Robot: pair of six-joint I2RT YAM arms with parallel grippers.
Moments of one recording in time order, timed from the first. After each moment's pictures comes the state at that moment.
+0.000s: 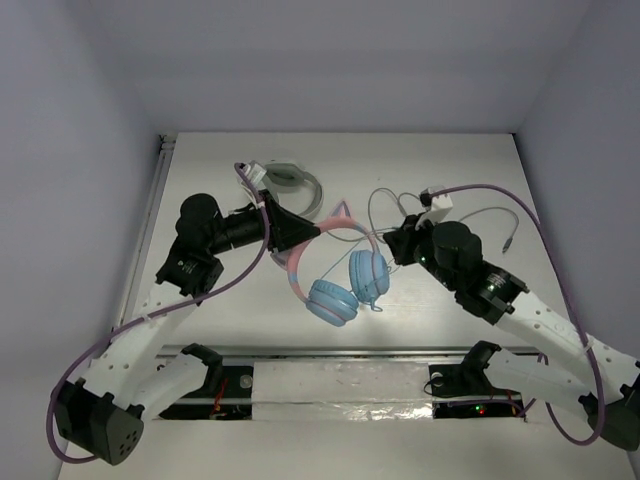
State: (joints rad) left arm -0.44 0.92 0.84 0.09 0.78 -0.67; right arm 0.77 0.88 0.81 -0.23 0.29 0.42
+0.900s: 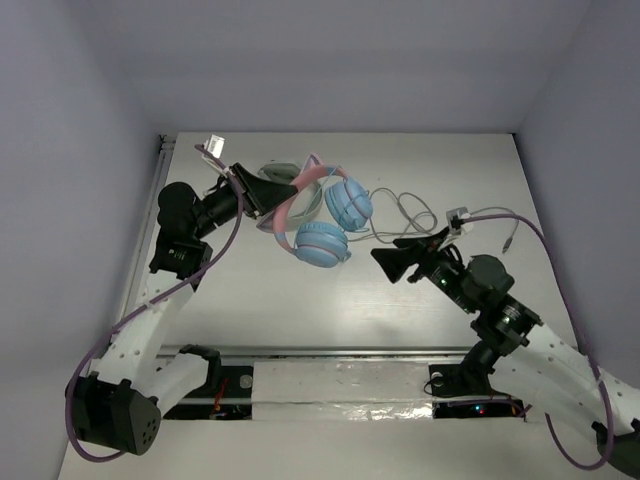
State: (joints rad) left arm -0.24 0.99 0.86 0.30 0.72 -1.01; right arm 0.77 0.59 0.55 0.08 0.05 0.56
